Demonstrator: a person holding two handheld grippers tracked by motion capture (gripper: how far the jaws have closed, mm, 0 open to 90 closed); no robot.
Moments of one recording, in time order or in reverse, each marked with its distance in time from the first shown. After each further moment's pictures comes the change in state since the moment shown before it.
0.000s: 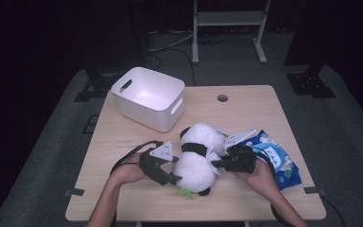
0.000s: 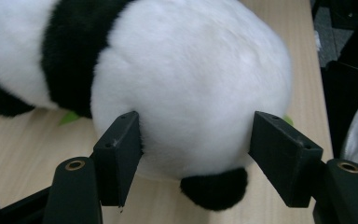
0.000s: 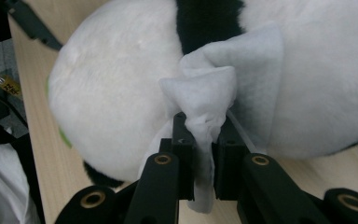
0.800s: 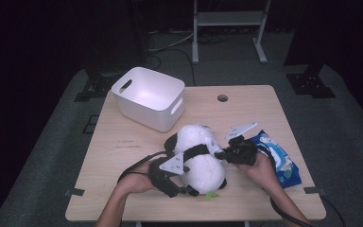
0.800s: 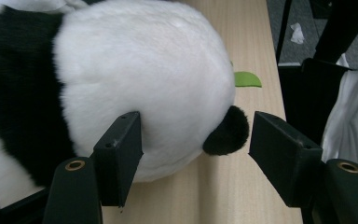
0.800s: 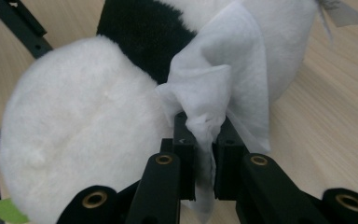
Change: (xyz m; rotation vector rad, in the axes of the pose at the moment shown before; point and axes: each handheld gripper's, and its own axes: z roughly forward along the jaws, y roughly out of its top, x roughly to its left) left arm -0.026 0.018 0.004 -0.026 -0.009 0.079; right arm -0.020 0.006 -0.003 -0.015 -0.050 0.027
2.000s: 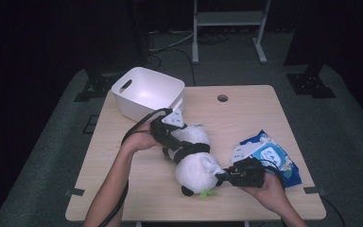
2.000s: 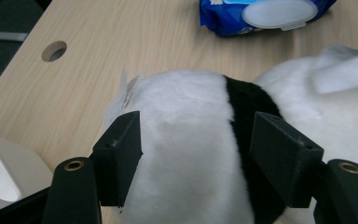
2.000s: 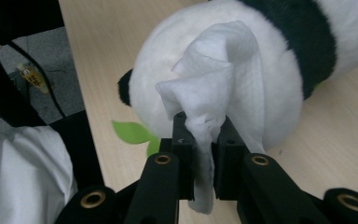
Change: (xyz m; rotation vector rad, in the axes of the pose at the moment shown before) left arm 0.107 0.033 -0.014 0.008 0.160 -0.011; right arm 0.060 -0.023 -0.030 -0.004 0.106 -0.078
